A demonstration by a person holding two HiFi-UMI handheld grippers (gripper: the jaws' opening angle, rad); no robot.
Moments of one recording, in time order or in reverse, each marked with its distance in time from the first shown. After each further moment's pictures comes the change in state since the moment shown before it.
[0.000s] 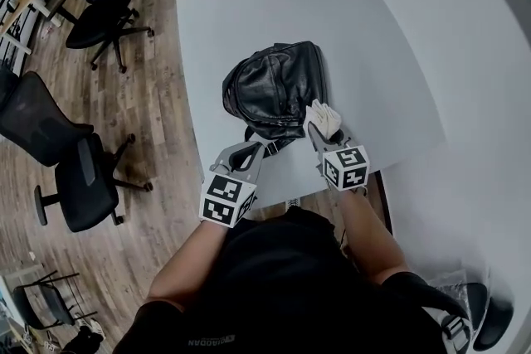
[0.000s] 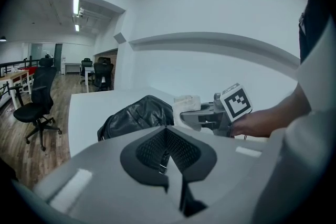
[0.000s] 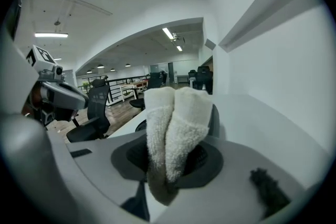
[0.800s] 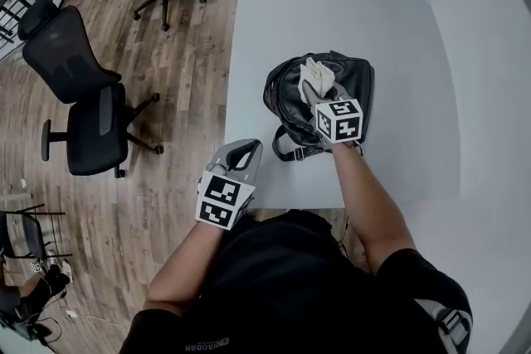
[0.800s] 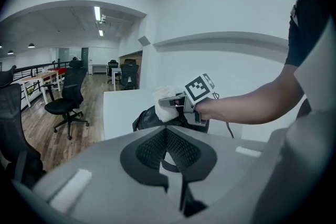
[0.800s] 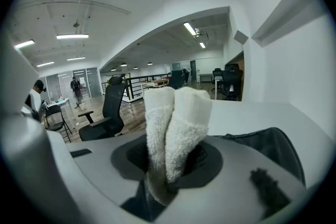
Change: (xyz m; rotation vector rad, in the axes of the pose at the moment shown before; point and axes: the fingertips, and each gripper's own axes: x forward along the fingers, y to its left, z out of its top) left arm -0.047 0.065 -0.022 -0.077 0.005 0.264; right arm 0.175 0.051 0.067 -0.107 0.009 0.247
